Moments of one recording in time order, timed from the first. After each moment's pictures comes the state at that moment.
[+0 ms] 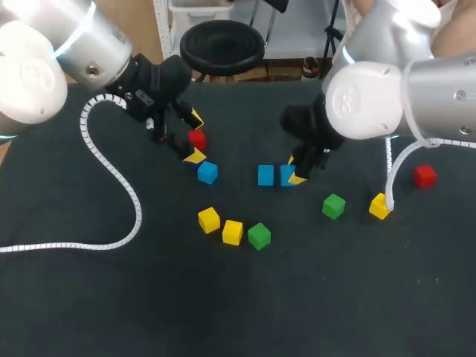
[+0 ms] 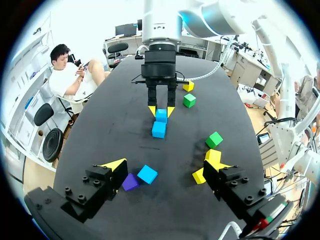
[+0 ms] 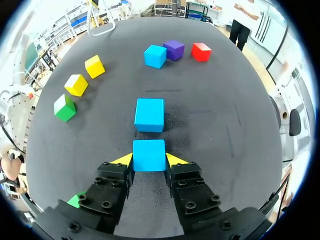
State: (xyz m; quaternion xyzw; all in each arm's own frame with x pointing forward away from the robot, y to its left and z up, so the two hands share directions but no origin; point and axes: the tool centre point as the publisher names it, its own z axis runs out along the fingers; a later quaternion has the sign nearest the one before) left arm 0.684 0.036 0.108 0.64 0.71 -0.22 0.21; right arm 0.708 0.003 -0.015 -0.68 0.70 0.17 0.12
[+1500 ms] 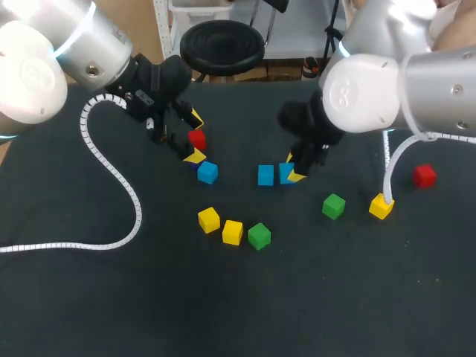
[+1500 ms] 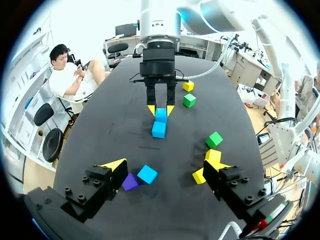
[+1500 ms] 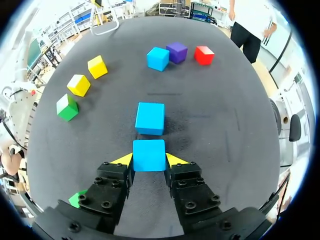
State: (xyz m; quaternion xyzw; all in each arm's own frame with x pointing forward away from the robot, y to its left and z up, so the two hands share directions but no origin) left arm 0.684 0.036 0.108 0.64 0.71 -0.22 0.21; right arm 0.709 0.005 -0.007 -0.70 0.69 0.17 0.11
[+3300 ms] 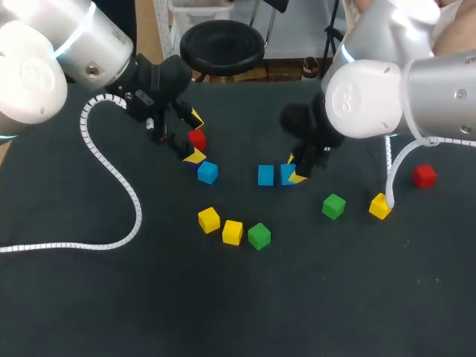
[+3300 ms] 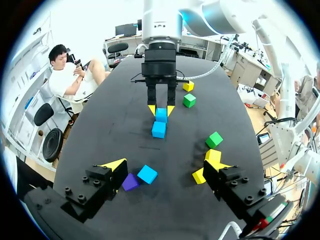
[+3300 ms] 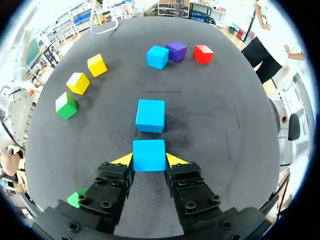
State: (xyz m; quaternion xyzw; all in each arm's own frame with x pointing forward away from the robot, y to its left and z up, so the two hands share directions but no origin) left arm 0.684 0.036 0.108 0.64 0.71 -0.22 0.21; right arm 0.709 0.003 -0.011 -0.69 0.69 0.17 0.12
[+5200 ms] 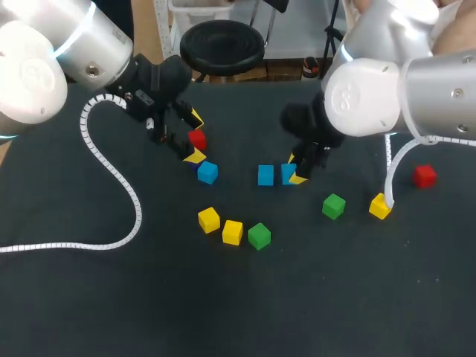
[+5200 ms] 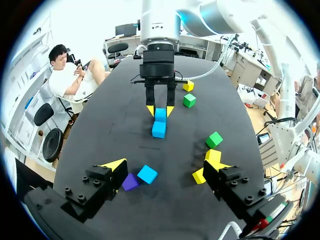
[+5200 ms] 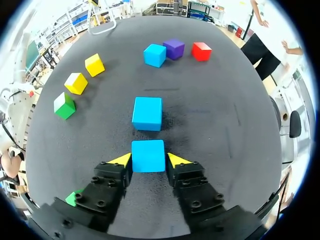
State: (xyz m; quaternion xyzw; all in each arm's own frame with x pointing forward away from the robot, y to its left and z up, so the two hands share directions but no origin) left arm 0.684 0.036 0.108 0.64 0.71 -0.22 0.21; right arm 0.711 0.002 -0.015 -0.69 0.70 0.17 0.12
